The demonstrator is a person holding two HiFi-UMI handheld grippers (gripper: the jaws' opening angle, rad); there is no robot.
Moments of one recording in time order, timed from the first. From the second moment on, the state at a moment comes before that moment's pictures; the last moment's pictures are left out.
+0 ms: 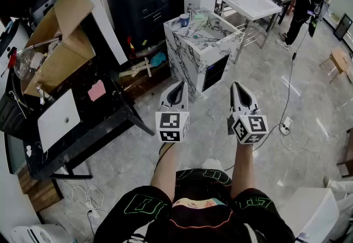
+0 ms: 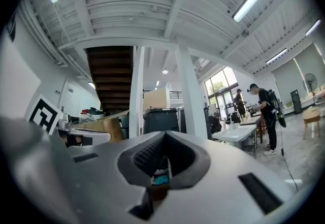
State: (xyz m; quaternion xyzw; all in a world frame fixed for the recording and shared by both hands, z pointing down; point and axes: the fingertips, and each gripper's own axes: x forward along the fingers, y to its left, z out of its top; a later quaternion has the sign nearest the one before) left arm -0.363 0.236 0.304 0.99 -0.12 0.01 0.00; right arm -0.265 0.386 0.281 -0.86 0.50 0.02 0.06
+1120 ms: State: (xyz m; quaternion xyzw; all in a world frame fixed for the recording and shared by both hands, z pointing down) left arm -0.336 0.165 0.300 0.99 -0.12 -0.05 0.10; right arm -0.223 0.303 0.260 -0.87 0.49 0.04 0.01
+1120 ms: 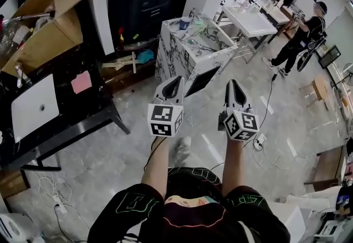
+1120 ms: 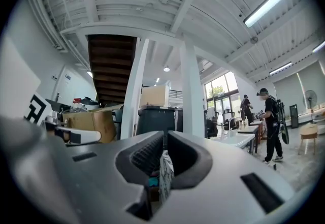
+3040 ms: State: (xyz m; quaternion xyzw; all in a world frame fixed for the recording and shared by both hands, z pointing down) left arm 0.096 -0.035 0.368 0.98 -0.14 0.03 0.13; right arm 0.218 0.091 0.338 -0.84 0.54 -0.06 0.09
